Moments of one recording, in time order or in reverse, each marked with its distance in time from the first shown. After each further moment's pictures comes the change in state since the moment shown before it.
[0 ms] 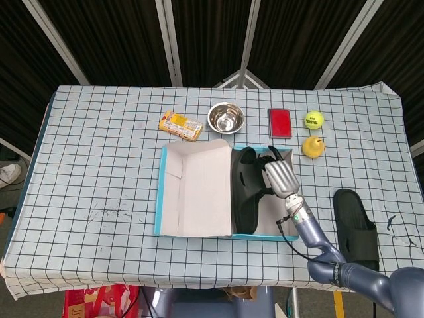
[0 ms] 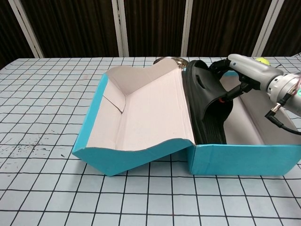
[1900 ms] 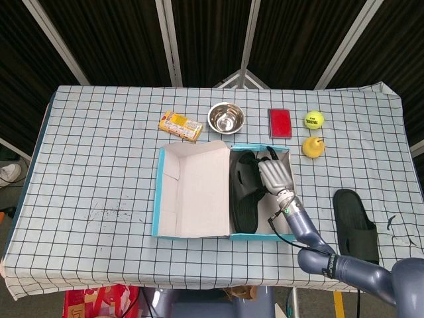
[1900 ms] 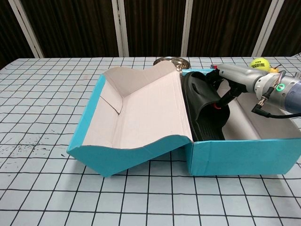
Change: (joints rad) left arm -0.002 -0.002 0.002 0.011 0.012 0.002 -0.017; right arm 0.075 0.047 0.046 -0.156 0.381 -0.200 -0.406
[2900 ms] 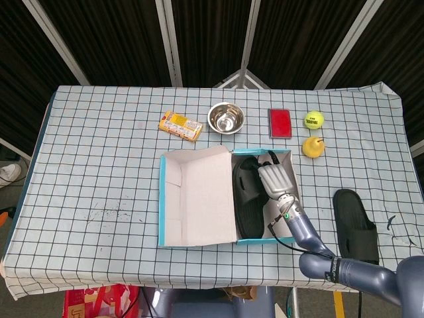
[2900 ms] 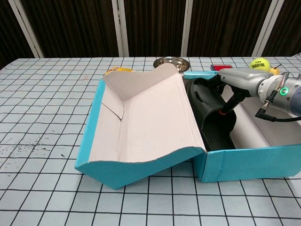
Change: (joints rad) left arm -0.006 -0.004 0.003 -0.007 0.006 0.000 0.014; right arm 0.018 0.046 -0.047 -0.105 0.099 0.021 -0.178
